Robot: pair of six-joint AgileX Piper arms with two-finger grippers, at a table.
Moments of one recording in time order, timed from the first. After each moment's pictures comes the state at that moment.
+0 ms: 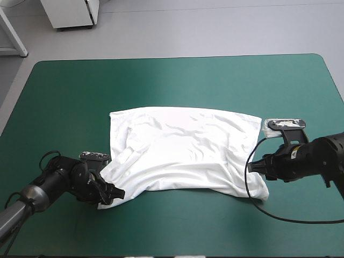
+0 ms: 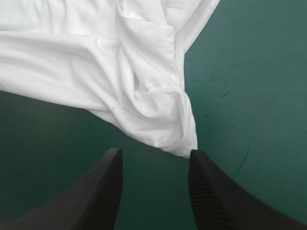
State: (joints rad) left arm -0.34 1.25 -0.67 -0.07 0.89 -0.13; right arm 0.27 1.05 -1.08 0.10 1.24 0.12
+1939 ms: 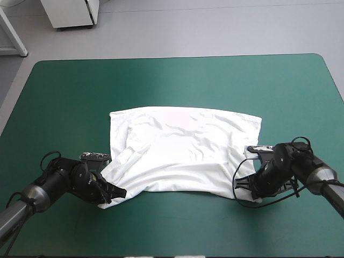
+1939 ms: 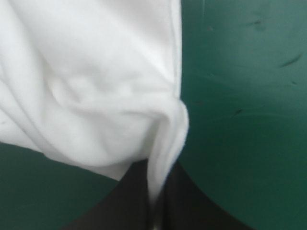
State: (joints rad) left arm -0.34 1.27 -0.66 -0.11 0.86 -0.12; right arm 0.27 1.35 -0.78 0.17 0.97 0.08
